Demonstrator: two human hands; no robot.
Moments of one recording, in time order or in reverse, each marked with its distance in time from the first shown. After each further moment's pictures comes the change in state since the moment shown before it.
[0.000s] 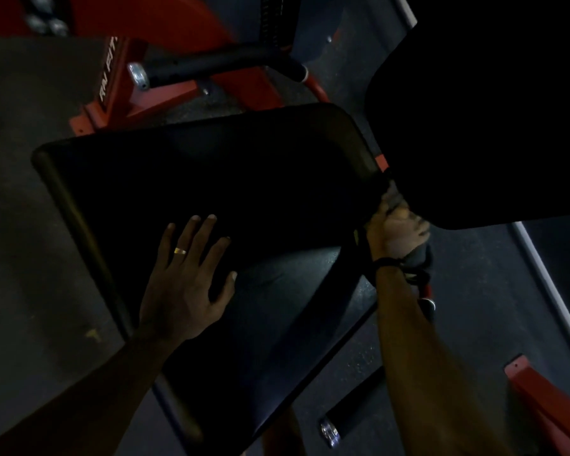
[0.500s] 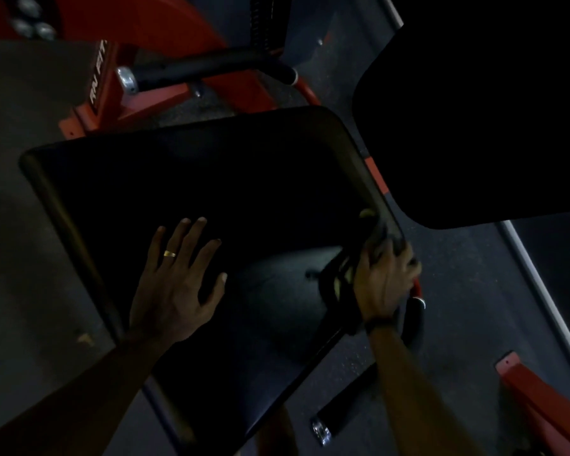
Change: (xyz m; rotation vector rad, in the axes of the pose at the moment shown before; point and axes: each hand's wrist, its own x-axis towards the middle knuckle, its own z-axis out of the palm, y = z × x) left_hand -0.001 0.000 -0.001 0.005 -0.012 0.003; right_hand -0.077 0.057 -0.030 0.020 -0.085 -0.154
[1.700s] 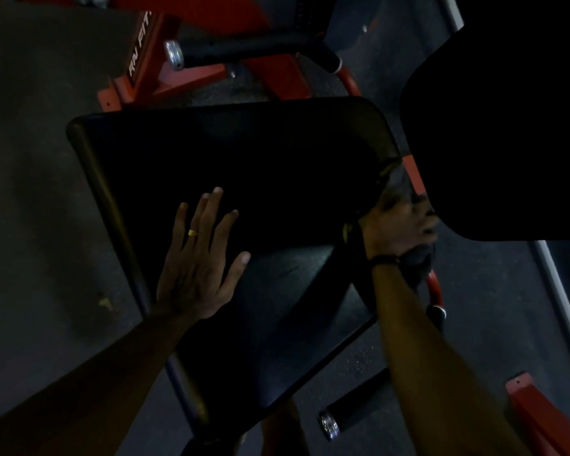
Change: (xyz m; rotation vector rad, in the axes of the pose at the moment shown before) left_hand 0.001 0.002 -0.005 -0.083 0.027 -0.112; right_hand 0.058 -0.085 0.010 -0.053 0.091 0.083
